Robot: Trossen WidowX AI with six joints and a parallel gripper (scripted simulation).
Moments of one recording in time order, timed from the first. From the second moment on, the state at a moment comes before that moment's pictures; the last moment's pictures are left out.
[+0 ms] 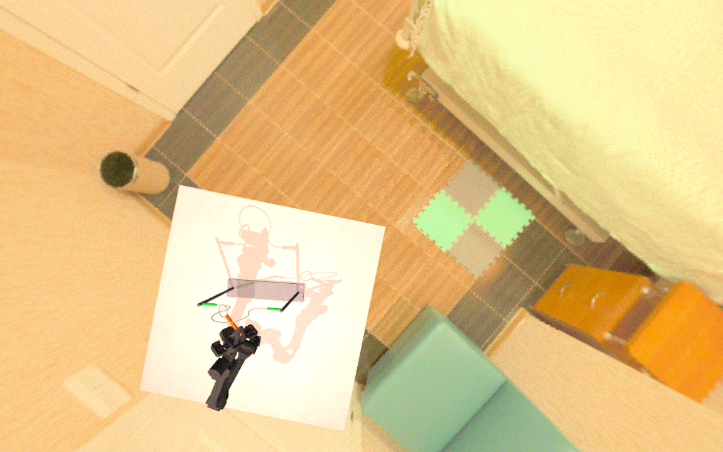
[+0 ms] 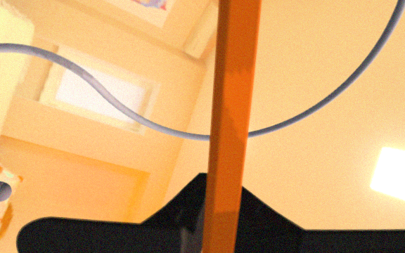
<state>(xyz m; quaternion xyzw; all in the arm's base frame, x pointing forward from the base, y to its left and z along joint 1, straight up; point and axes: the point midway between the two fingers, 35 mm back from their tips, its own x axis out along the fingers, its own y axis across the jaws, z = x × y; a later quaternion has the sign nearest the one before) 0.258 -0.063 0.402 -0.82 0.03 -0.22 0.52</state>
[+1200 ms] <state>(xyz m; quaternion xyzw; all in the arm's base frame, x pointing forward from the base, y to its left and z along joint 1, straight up) 0.262 -0.079 0.298 -0.63 0.12 -0.17 0.75</state>
